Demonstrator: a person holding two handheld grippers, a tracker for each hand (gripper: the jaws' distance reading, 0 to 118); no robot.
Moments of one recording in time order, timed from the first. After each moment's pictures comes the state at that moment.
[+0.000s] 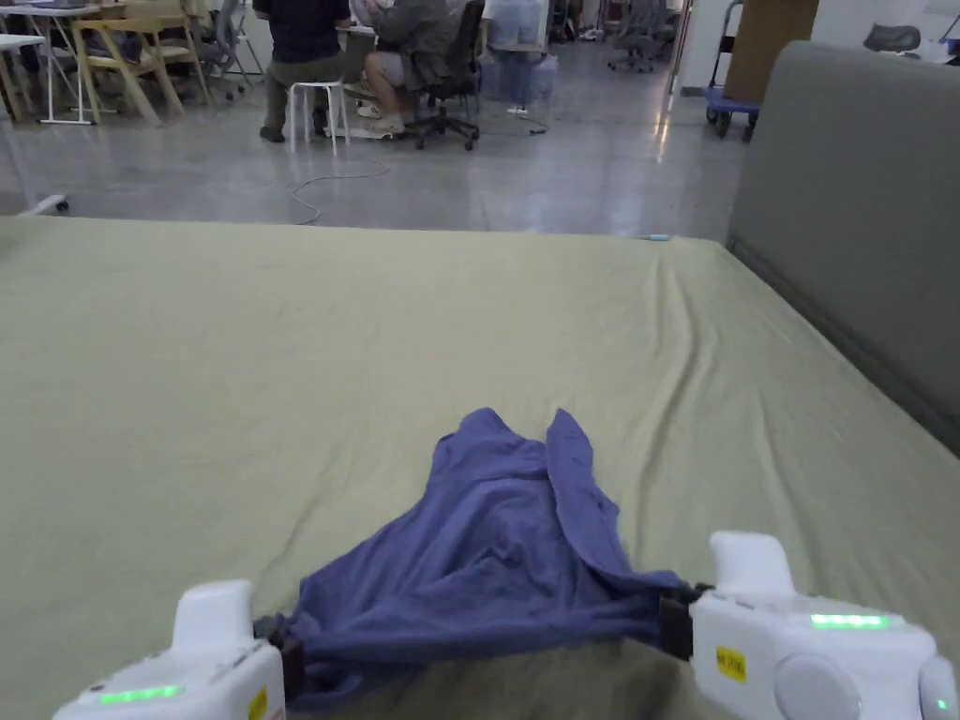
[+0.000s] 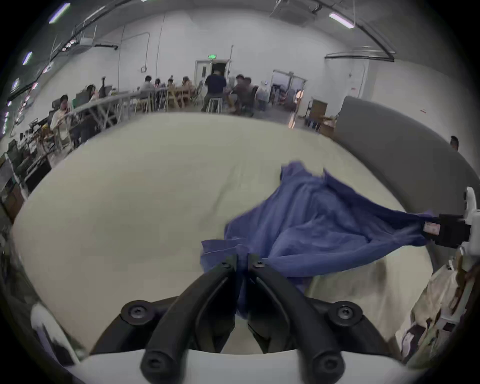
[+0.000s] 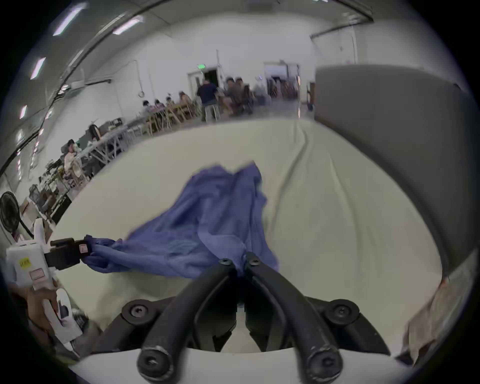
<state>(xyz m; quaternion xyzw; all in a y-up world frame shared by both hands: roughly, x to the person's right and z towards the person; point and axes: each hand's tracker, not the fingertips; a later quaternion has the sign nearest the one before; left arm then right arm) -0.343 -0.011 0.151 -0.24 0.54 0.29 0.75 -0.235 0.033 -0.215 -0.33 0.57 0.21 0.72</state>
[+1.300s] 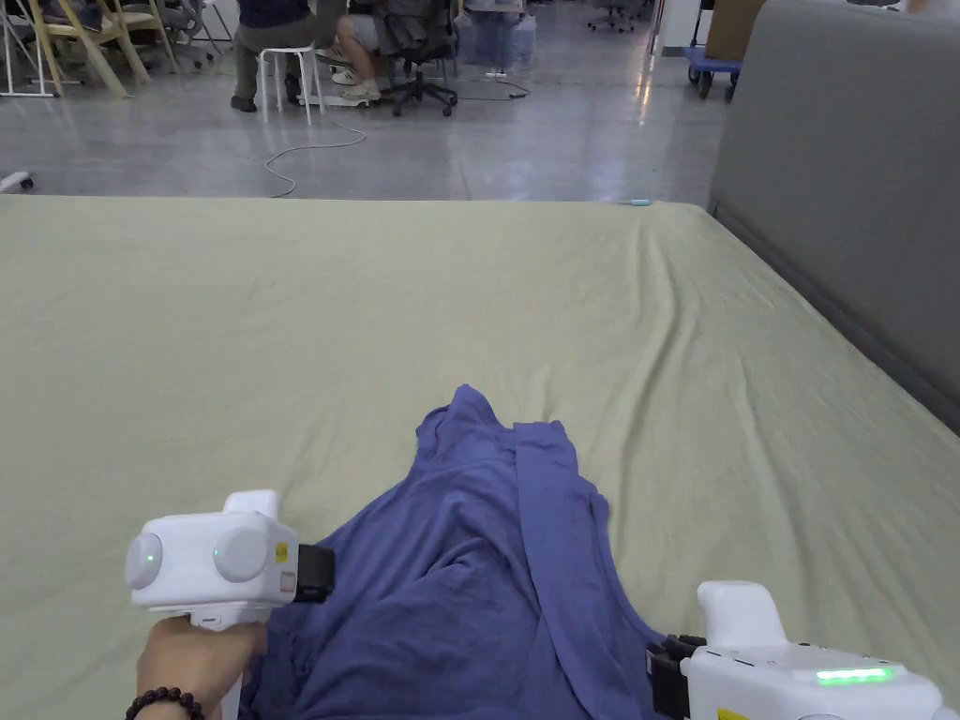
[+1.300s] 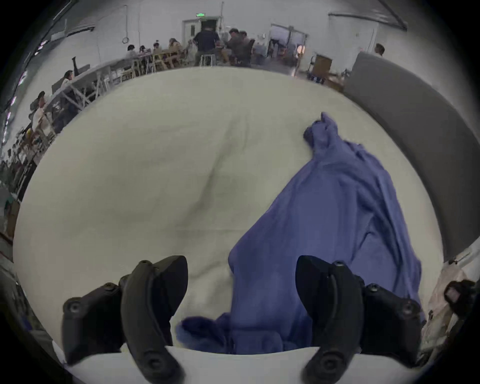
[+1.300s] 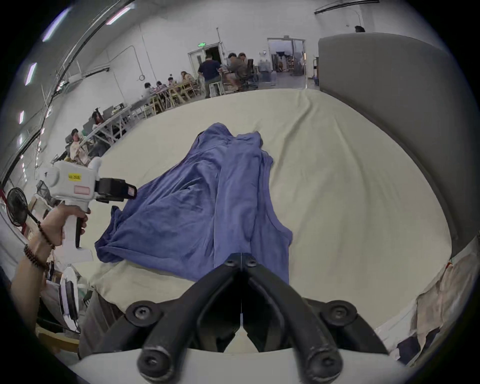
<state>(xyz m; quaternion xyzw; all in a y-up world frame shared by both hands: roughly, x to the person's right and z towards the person) -0.508 -0.045 0.096 -0.38 0.48 0.32 0.72 -0.228 0.016 -0.211 -0.37 0.59 0.22 0.69</state>
